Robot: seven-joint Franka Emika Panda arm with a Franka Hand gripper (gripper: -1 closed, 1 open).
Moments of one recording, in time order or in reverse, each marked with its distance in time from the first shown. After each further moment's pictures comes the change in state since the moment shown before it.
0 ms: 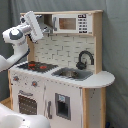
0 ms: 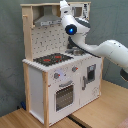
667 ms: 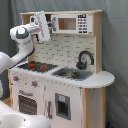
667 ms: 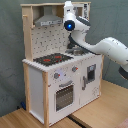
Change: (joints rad) arm -0.041 0.030 0.014 -0.013 0.034 -0.155 0.022
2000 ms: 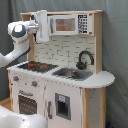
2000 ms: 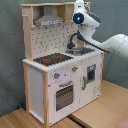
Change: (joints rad) arm 0.182 0.038 -0.082 -0.183 -0.001 -0.124 -0.071
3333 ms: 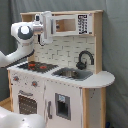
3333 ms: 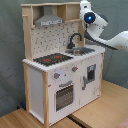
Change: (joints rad) arm 0.123 0.064 -0.040 -0.210 0.000 0.277 -0.031
